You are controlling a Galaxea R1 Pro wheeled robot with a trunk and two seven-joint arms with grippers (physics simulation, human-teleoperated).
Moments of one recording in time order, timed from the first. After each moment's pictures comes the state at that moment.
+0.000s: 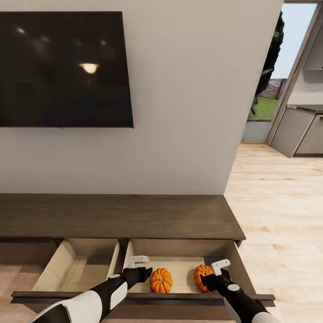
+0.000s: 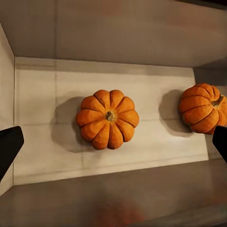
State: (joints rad) left arm -0.71 -0.13 -0.89 -0.07 0.97 -0.06 -0.13; right arm -0.55 -0.02 0.07 -0.28 0.14 -0.06 0.05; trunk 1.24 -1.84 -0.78
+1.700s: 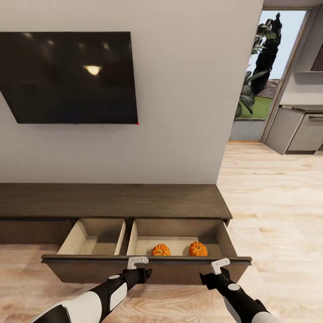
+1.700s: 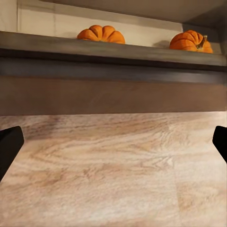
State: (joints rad) left arm -0.70 -0.13 -0.88 -0.06 0.97 -0.05 -0.12; right arm -0.55 -0.02 0.07 -0.29 0.13 -0.08 0.06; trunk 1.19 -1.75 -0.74
